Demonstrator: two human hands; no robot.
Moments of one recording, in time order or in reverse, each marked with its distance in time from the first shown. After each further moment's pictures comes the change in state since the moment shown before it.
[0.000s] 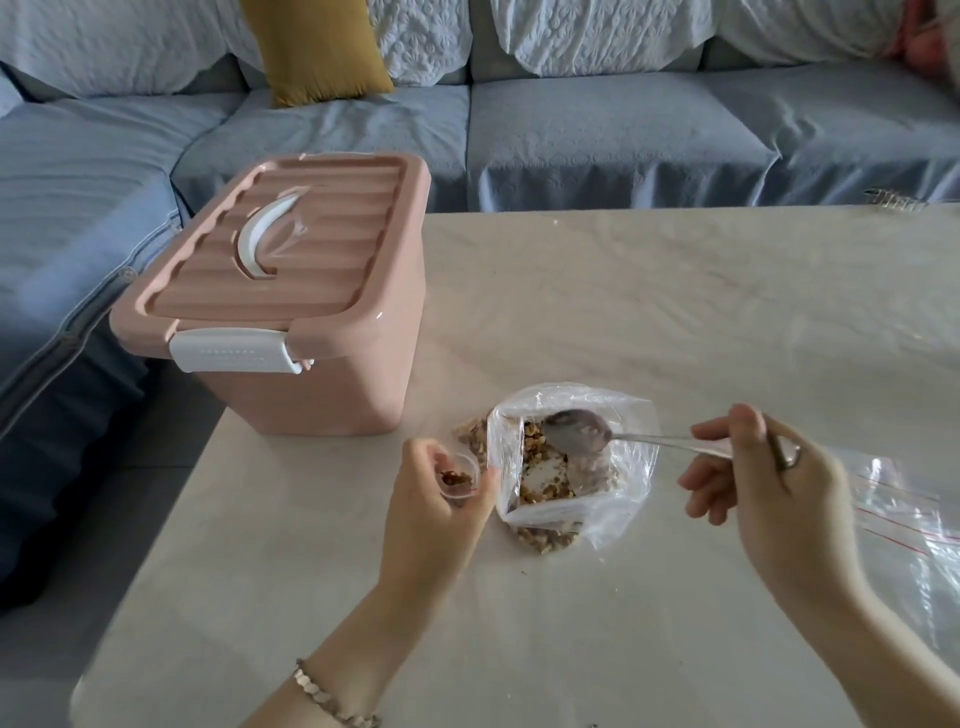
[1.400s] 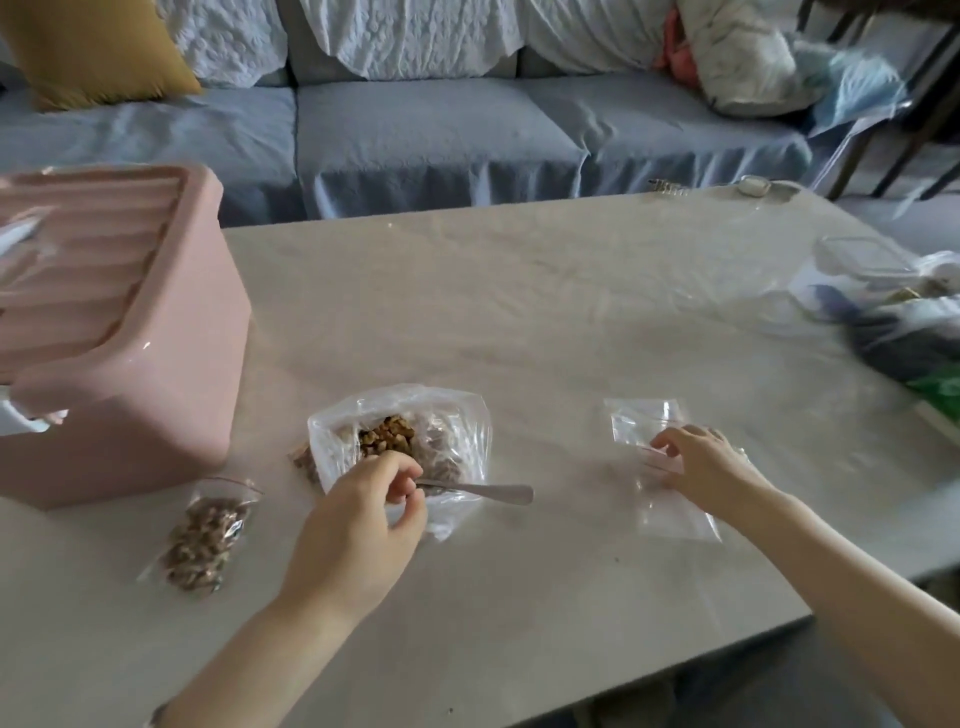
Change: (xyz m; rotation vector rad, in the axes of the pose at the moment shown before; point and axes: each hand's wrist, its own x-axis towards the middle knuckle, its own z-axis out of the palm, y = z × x) left_hand -0.018 0.060 0.037 0.304 -0.344 0.329; right_hand 0.061 0.118 -0.152 -1.140 -0.346 0.286
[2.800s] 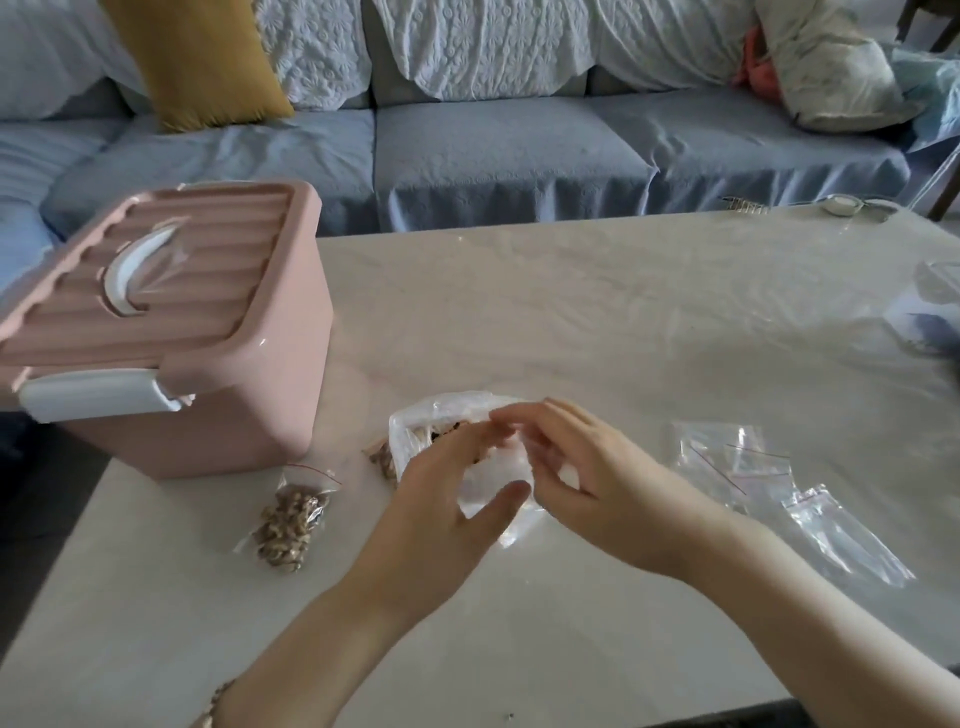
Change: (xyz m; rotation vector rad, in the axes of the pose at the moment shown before) left_hand -0.001 0.035 -0.038 -0.293 -0.063 0.160; right_hand -0.095 -0.188 -0.051 0.476 0.056 -0.845
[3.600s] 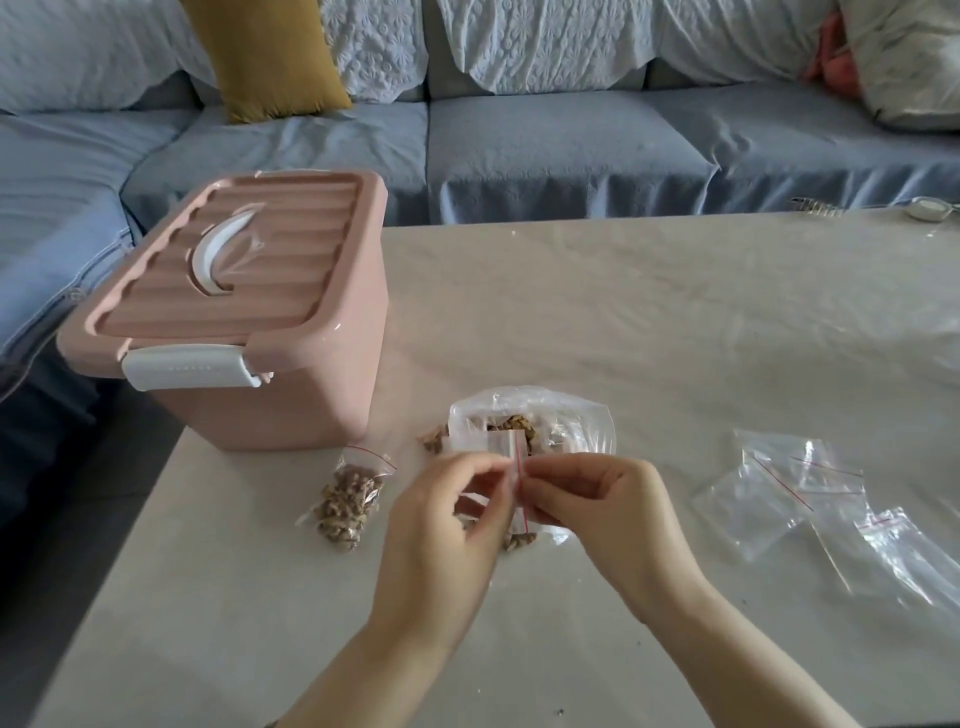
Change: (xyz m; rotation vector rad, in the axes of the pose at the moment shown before) left_hand -0.031 -0.019 -0.010 0.025 0.388 -0.107; right_hand 0.006 -0.025 0.058 0.812 0.282 0.514
